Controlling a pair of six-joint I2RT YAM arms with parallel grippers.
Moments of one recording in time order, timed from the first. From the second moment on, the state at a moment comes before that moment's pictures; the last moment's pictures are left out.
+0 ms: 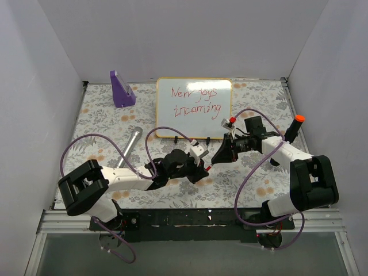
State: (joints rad) left arm -1.04 1.47 0.63 0.44 0.15 -0.26; right arm 0.25 1.45 0.77 -0.38 -1.32 -0.36
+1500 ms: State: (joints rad) left arm -1.04 1.46 0.66 0.01 -0.02 -0.47; right arm 0.09 1.25 0.79 -0.51 -1.14 -0.56
